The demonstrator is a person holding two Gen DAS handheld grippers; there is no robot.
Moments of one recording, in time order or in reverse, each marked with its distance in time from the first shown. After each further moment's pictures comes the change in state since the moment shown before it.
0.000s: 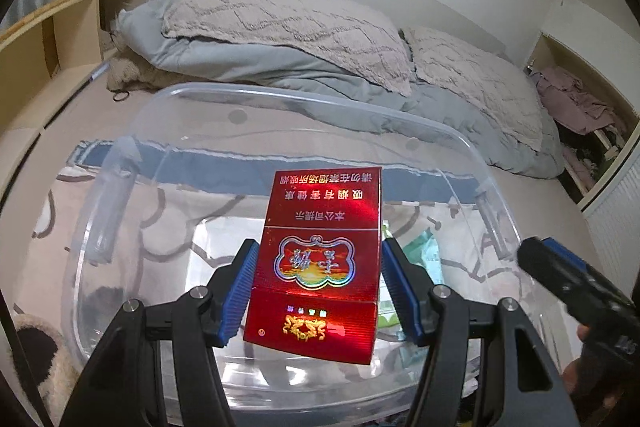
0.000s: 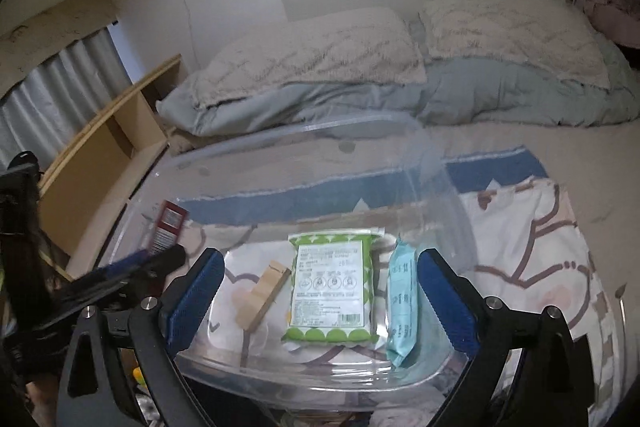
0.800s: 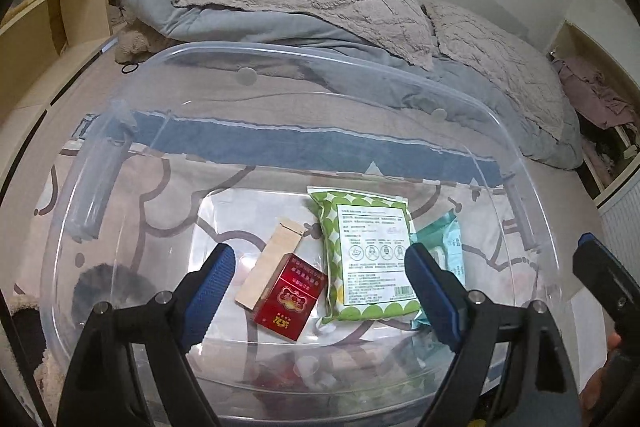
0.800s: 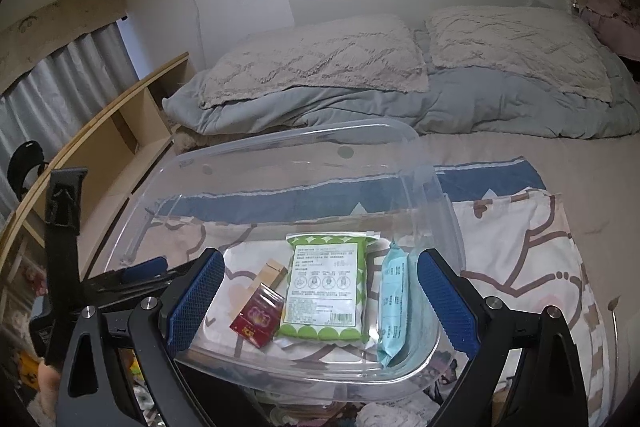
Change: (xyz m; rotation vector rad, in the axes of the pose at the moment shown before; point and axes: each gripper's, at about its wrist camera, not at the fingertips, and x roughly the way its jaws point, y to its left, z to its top) left arm 0.026 0.002 -0.005 -0.026 0.091 0.074; right arm -0.005 -0.005 -0.003 -0.036 -0.002 0.004
